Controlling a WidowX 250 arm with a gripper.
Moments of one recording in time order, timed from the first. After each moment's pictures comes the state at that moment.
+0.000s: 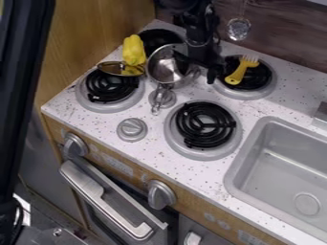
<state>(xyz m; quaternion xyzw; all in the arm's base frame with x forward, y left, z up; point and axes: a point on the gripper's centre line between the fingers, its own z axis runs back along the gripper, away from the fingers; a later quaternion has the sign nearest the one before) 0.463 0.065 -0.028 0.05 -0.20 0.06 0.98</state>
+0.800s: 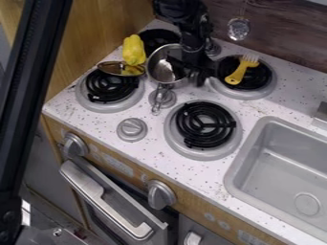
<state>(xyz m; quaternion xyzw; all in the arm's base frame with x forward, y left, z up) 0.467 0.086 -0.051 0.06 -0.19 0.08 0.98</state>
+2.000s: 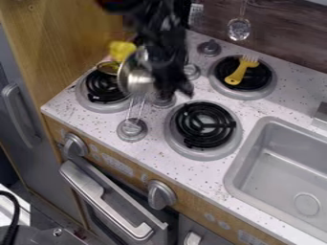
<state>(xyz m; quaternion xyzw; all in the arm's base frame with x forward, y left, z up) 0.334 0.049 0.006 0.07 -0.21 -0.07 0.97</state>
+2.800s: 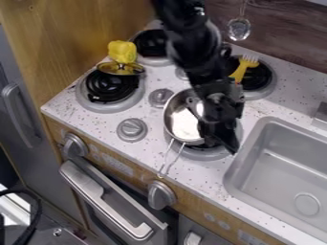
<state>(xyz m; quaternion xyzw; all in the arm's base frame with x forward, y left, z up) 0.337 -0.038 -0.039 0.08 -0.19 -0.17 0.96</state>
